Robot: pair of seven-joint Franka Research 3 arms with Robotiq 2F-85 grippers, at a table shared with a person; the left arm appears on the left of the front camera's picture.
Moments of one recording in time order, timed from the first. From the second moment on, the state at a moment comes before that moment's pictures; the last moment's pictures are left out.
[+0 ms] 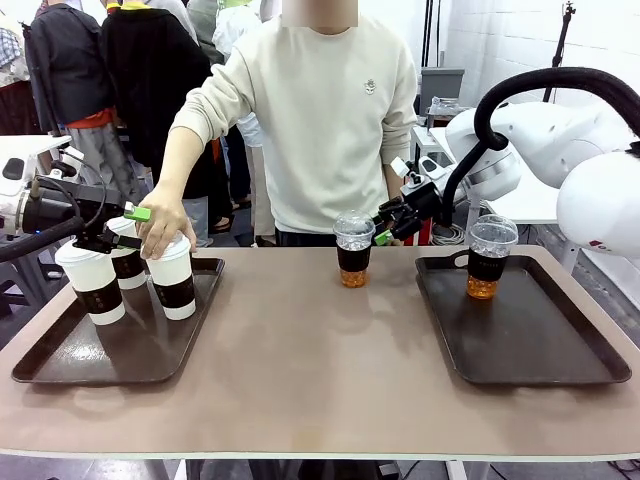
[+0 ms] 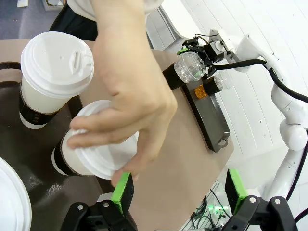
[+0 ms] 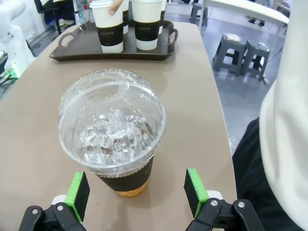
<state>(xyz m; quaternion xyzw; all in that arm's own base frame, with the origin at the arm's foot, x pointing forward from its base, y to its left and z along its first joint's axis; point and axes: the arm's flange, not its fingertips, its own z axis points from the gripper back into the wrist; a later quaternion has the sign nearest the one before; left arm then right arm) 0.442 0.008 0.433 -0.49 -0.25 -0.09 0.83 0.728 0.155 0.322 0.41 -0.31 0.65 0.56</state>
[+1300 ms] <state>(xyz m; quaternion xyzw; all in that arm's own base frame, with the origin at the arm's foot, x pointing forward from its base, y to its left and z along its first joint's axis) 0.442 0.008 0.433 -0.49 -0.25 -0.09 0.83 0.728 0.183 0.292 0.43 -0.26 0.66 0.55</state>
